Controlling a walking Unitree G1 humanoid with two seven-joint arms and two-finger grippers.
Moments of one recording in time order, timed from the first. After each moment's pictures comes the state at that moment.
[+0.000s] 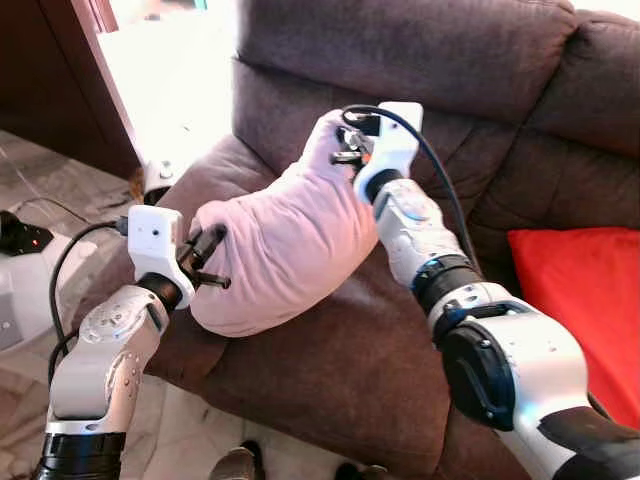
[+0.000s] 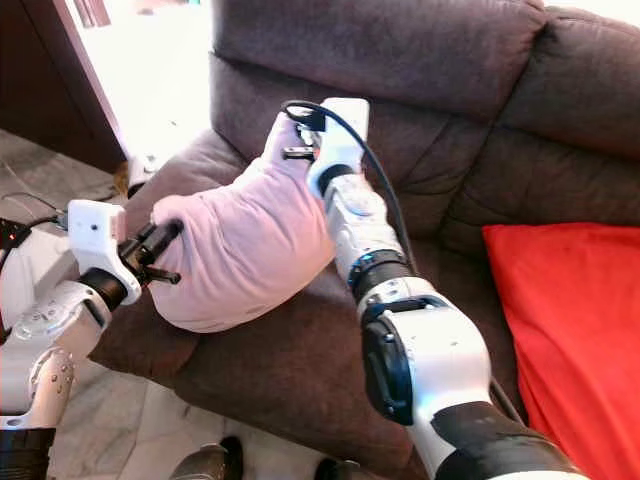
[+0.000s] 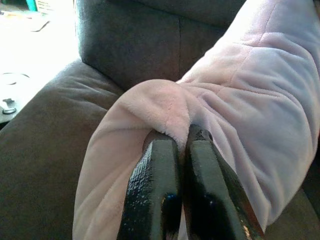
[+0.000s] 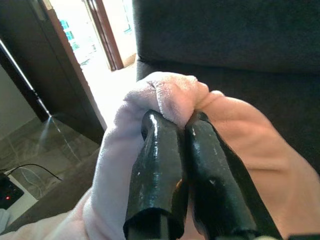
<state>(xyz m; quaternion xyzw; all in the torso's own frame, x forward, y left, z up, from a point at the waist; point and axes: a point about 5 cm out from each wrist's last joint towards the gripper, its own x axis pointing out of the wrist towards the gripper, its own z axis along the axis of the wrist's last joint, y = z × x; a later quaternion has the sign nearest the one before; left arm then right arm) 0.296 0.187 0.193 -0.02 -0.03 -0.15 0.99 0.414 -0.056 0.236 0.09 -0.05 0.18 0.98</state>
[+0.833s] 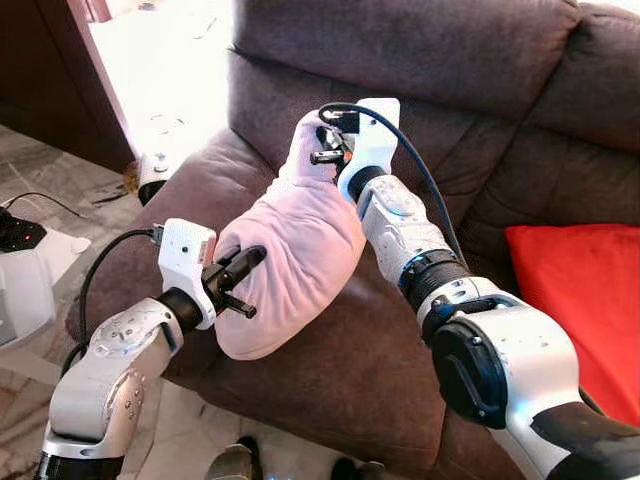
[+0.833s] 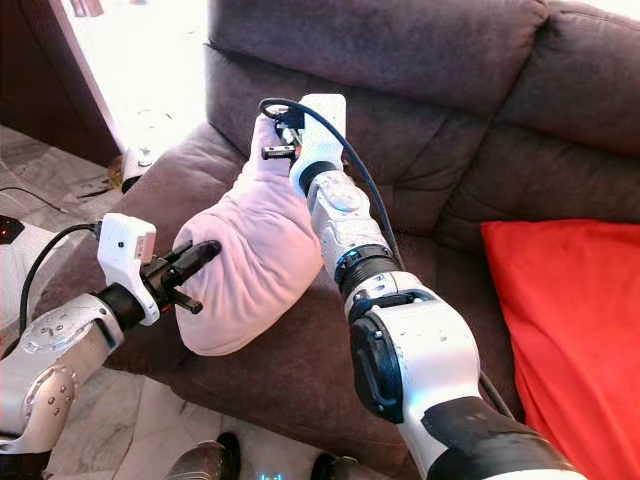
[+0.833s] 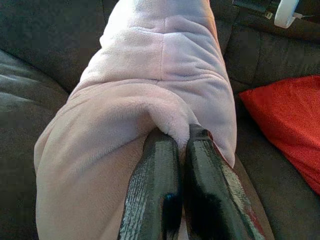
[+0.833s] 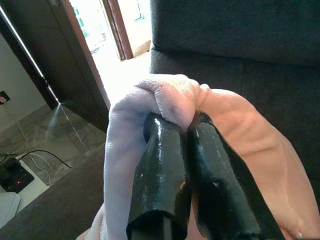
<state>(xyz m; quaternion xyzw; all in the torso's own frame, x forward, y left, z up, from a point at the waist) 0.274 0.158 0.190 -0.01 0.00 -0.28 0.96 0.412 -0.038 0.238 0.07 -0.03 0.20 0.98</state>
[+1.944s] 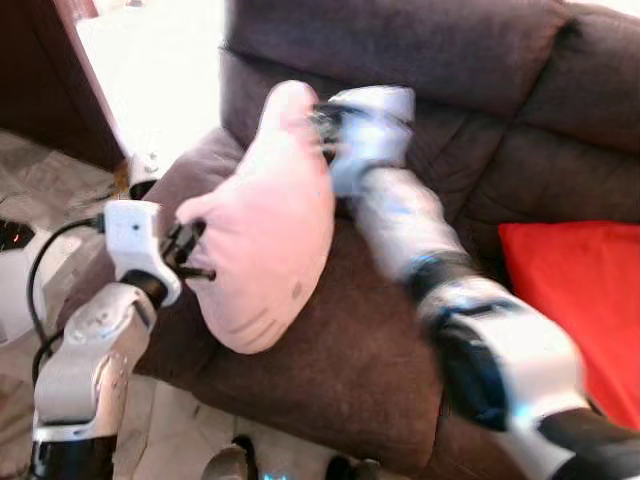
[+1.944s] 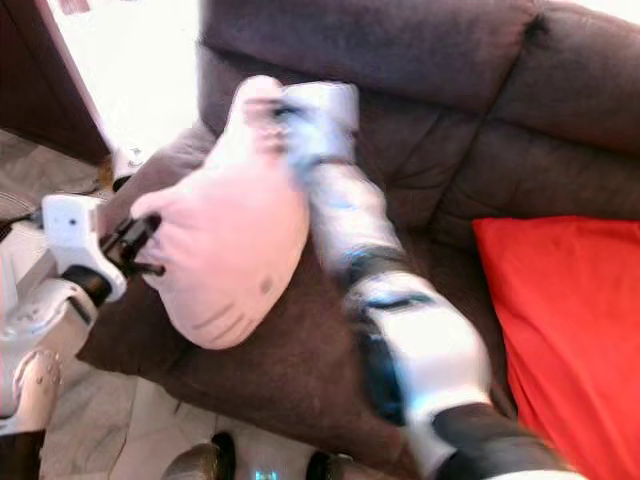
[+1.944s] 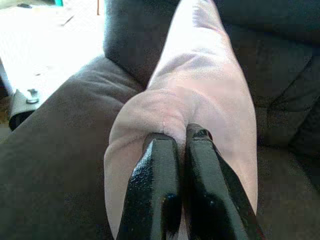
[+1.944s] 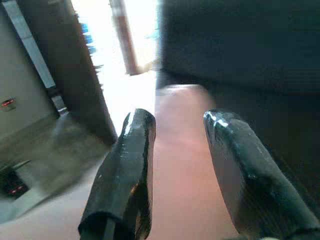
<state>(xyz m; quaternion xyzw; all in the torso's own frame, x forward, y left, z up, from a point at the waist) 0.290 0.201 0.198 -0.02 -0.03 -0.09 0.99 0.414 -0.076 0.243 0.07 -0.09 0.20 0.97</state>
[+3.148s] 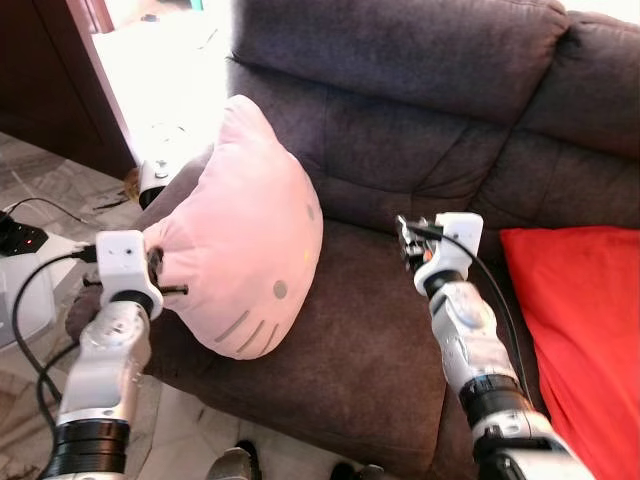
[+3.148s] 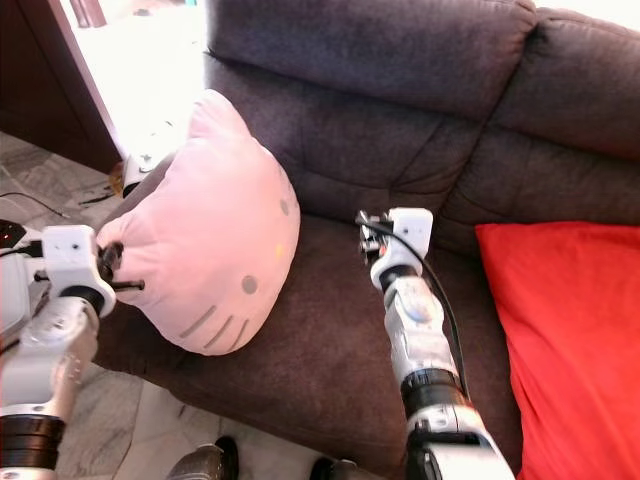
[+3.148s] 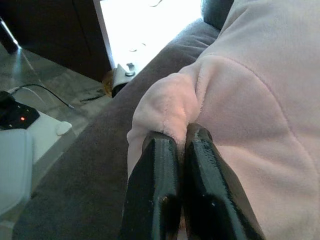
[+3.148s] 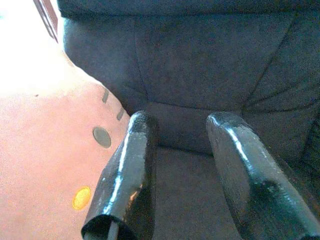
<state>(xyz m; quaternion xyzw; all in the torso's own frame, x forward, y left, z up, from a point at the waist) 0.317 0.235 0.142 0.05 0.03 0.10 0.99 0.360 -0.149 0.121 0.06 -0.01 0.07 1.00</state>
